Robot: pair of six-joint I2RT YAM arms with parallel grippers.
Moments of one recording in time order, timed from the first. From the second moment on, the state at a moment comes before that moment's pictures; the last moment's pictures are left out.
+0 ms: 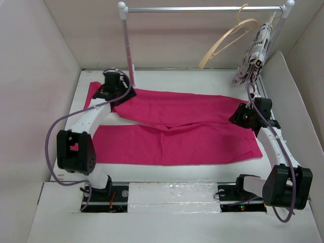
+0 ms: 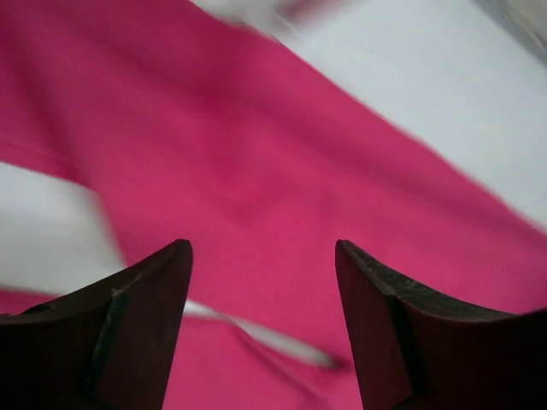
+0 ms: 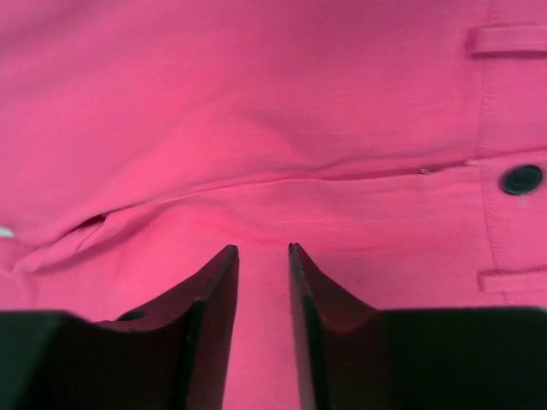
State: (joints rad) left arm -0.09 1.62 1.28 -0.37 -0.05 -0.62; right arm -0.12 1.18 0.81 -0.39 -0.26 0.30
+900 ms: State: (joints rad) left arm -0.34 1.12 1.41 -0.14 0.37 -1.36; right arm -0.19 1.11 0.77 -0.46 -0.32 0.21
